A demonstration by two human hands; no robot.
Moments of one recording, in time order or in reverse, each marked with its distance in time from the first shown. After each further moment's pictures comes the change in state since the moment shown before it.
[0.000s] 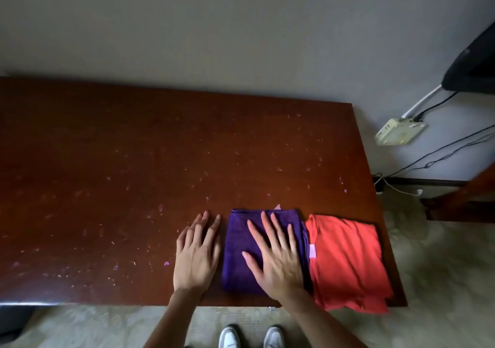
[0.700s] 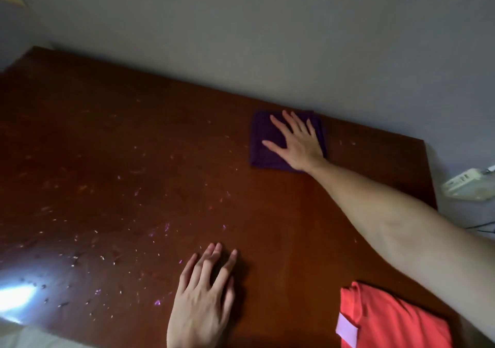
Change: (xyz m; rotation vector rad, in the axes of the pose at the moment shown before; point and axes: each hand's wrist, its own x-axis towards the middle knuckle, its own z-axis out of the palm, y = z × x) left_hand 0.004 0.008 0.016 0.035 0.128 -0.047; right_hand 0.372 0.057 -0.013 -0.004 -0.085 -0.184
